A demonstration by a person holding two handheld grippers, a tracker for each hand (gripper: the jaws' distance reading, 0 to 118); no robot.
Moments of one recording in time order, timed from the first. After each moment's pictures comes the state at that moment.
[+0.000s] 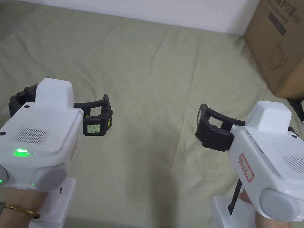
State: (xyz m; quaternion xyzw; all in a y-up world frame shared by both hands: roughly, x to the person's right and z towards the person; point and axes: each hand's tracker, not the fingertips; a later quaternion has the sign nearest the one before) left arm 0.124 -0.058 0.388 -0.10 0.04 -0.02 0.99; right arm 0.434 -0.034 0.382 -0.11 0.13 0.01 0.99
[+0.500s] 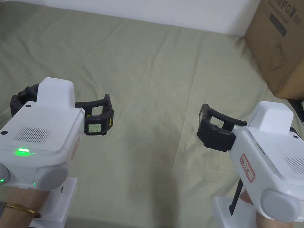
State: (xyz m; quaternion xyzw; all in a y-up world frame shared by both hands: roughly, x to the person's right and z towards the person) left arm 0.125 -0.056 0.389 -0.10 0.05 -0.02 0.99; right arm 0.436 -0.034 0.383 -0.11 0.12 0.00 0.99
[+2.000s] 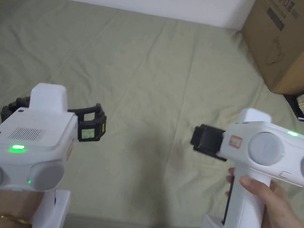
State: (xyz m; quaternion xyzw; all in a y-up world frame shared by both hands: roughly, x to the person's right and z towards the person) left arm 0.126 -0.076 0.390 -0.20 0.06 0.02 0.98; right arm 0.428 -0.045 0.348 -0.46 0.01 -0.04 0.89
